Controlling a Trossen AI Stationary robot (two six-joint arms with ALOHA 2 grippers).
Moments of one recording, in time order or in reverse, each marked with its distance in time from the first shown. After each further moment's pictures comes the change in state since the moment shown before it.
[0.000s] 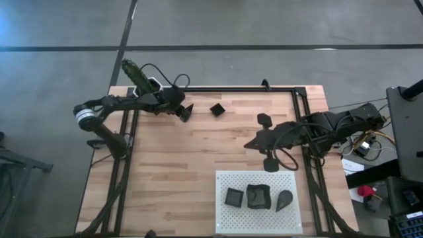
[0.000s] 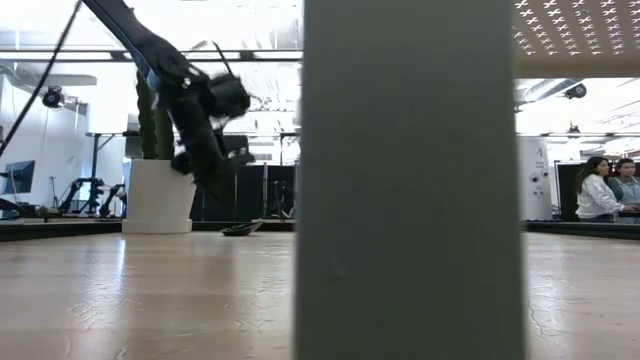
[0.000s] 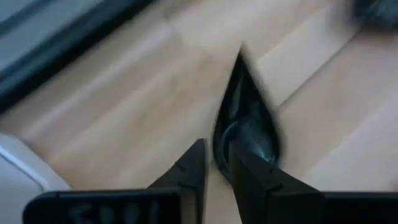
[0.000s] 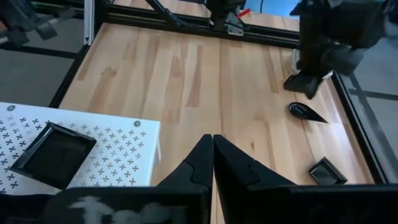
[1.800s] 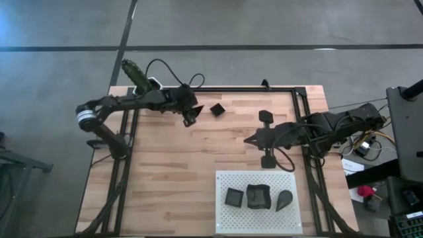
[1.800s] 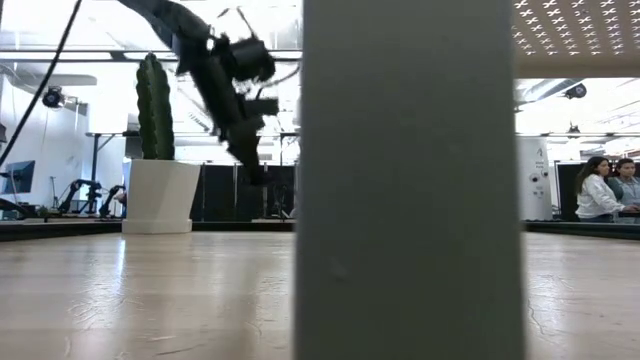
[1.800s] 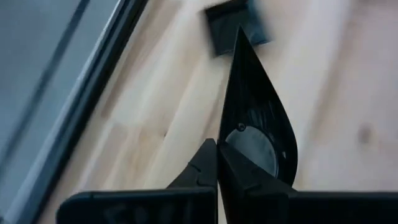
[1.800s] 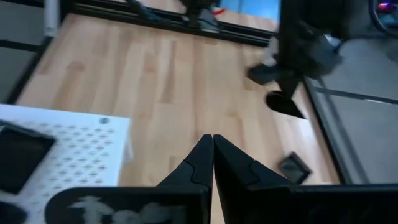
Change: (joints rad) left arm -0.151 0.013 0.239 -0.209 0.026 0.348; right arm 0.000 0.000 -0.011 -0.006 0.107 -0.033
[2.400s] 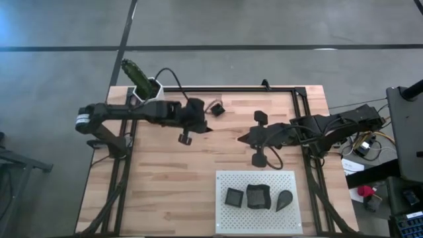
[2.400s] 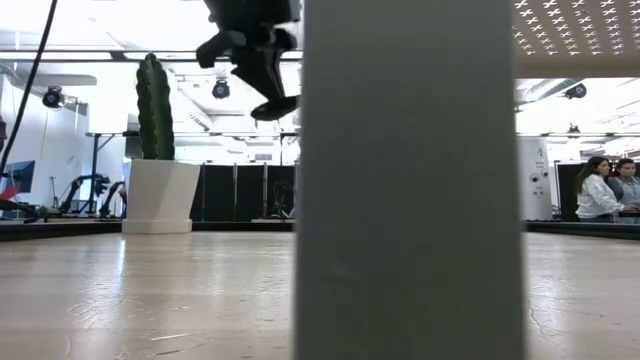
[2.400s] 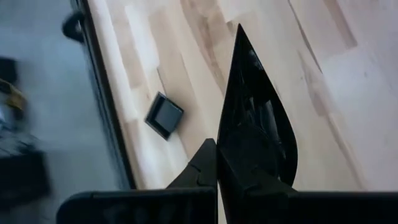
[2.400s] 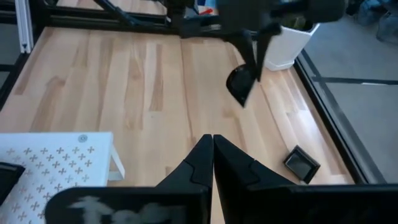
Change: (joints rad) left arm -0.377 -0.006 0.336 -0.351 -0.123 0.472; right arm -0.046 0.021 -0.101 0.143 0.016 0.069
